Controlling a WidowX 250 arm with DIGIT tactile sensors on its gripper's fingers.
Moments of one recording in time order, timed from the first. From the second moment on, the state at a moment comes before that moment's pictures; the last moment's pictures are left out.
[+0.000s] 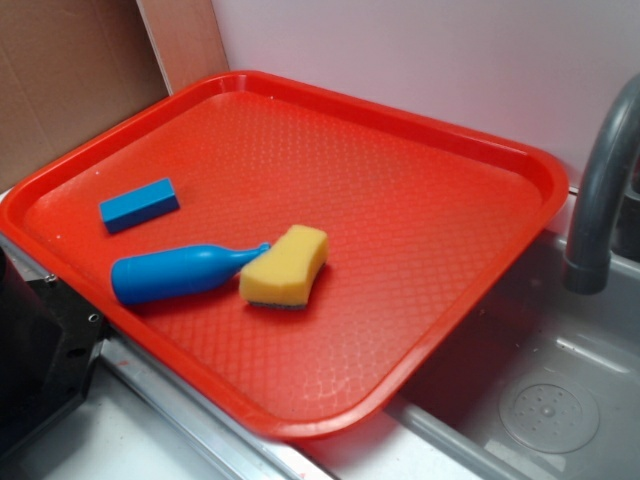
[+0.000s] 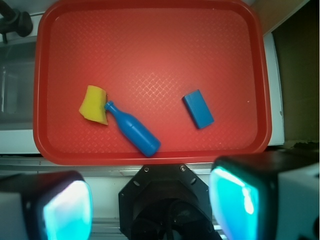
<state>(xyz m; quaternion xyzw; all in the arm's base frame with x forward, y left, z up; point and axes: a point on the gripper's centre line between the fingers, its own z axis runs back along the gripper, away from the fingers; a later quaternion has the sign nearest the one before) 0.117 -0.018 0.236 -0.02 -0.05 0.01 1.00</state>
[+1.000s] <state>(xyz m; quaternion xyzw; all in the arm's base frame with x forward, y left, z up) 0.151 0.047 0.118 -0.06 -0.08 -0.25 0.96</state>
